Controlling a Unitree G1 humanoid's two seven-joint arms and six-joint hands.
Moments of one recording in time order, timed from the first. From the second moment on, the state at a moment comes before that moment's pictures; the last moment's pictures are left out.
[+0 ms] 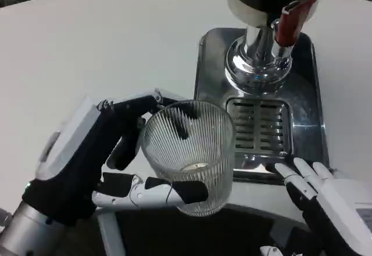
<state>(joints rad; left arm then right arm) -0.06 0.39 0.08 -0.30 0.21 -0.50 -0.19 0.42 0.07 0.04 -1.03 -1.21 -0.06 0.67</state>
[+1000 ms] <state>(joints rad) -0.35 0.31 -0.03 0.00 0.37 -0.49 -0.10 0.36 0.06 -0.07 -1.03 -1.14 -0.02 0.68</state>
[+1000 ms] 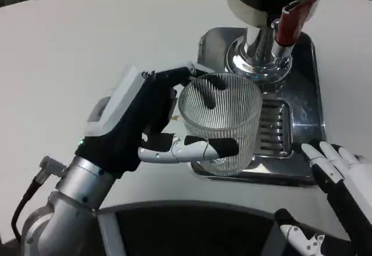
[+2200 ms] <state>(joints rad) -0.75 0.33 -0.19 0.61 0.55 -0.59 0.11 0.37 0.05 -0.24 -1.03 -1.00 -0.03 0.69</state>
